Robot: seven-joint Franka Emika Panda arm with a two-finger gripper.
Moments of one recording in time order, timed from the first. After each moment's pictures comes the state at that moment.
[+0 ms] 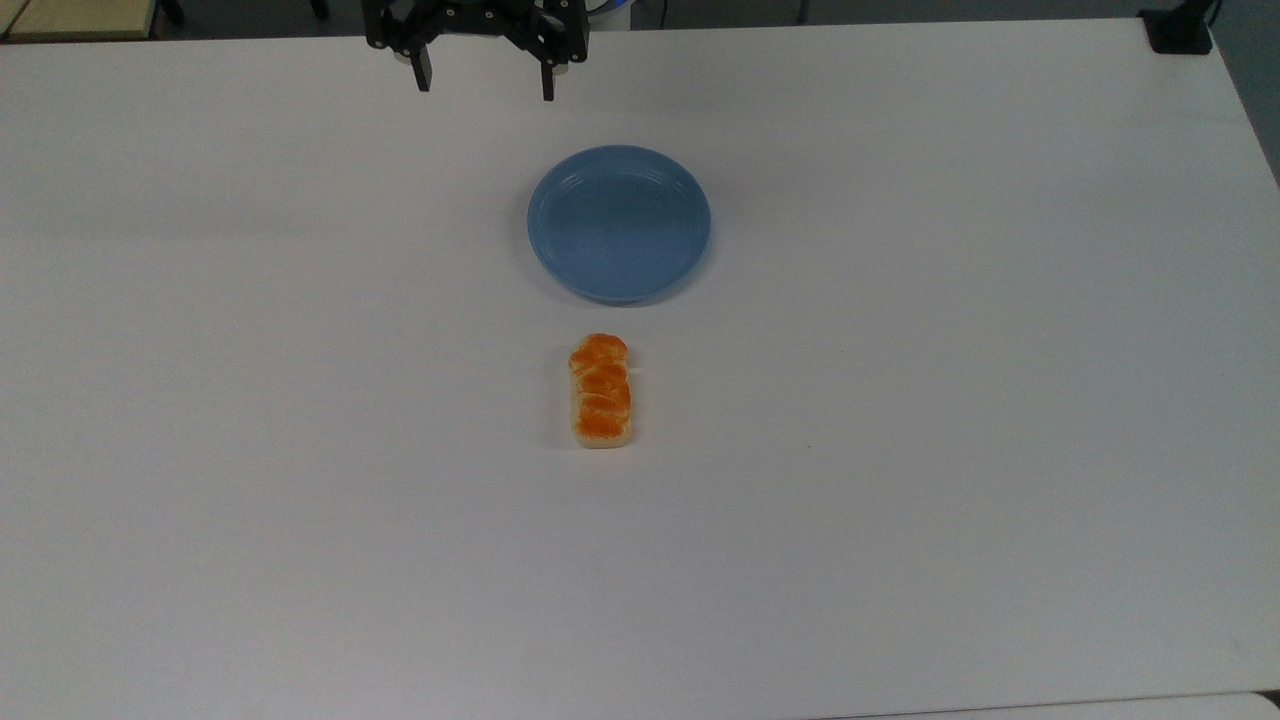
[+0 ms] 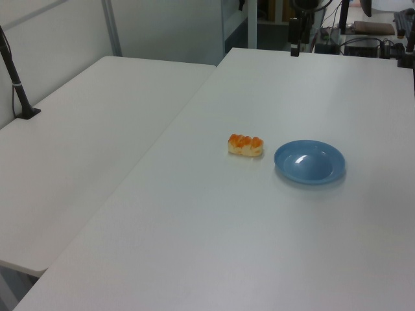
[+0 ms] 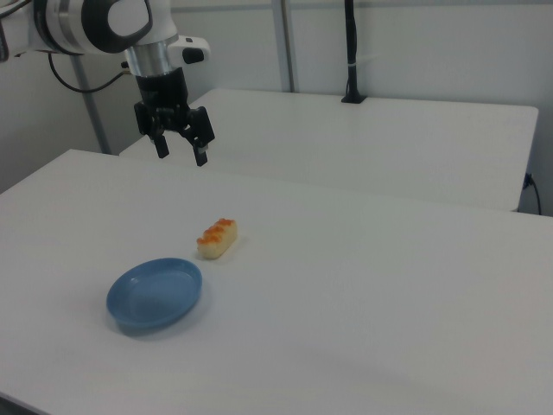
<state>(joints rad) 0.02 0.10 -0.04 -1.52 -0.03 1.63 0.03</state>
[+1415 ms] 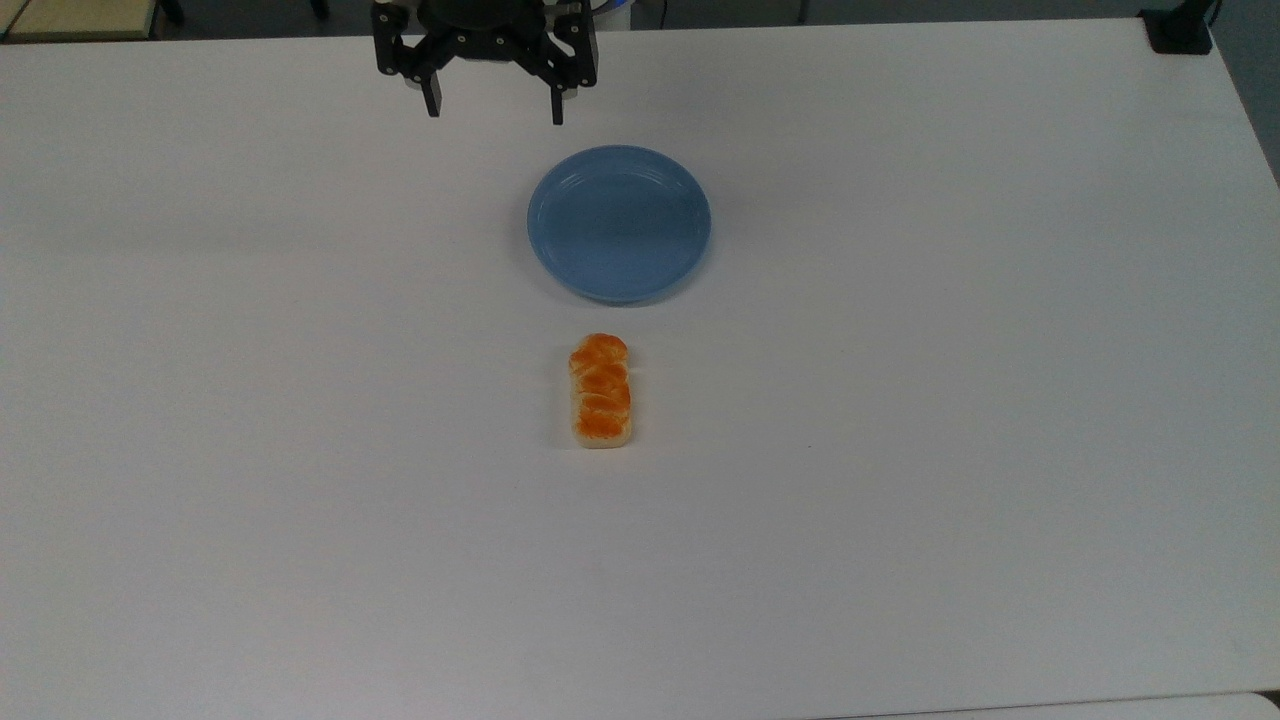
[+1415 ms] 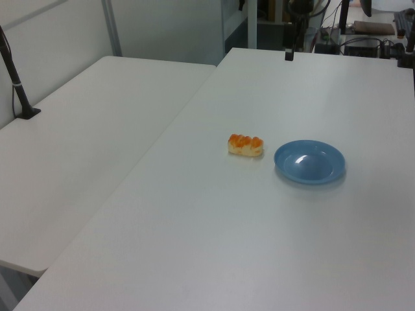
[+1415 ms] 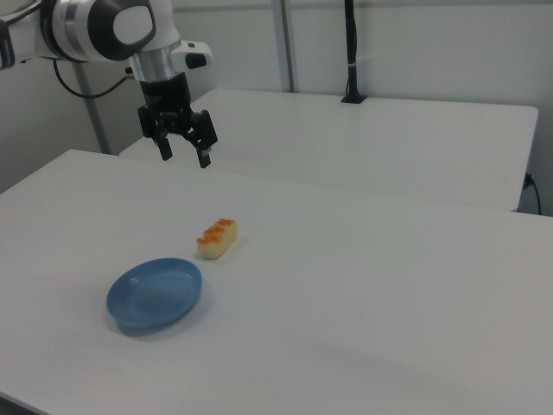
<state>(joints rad) 0.02 0.12 -0.03 -1.52 -0.03 1.67 0.03</state>
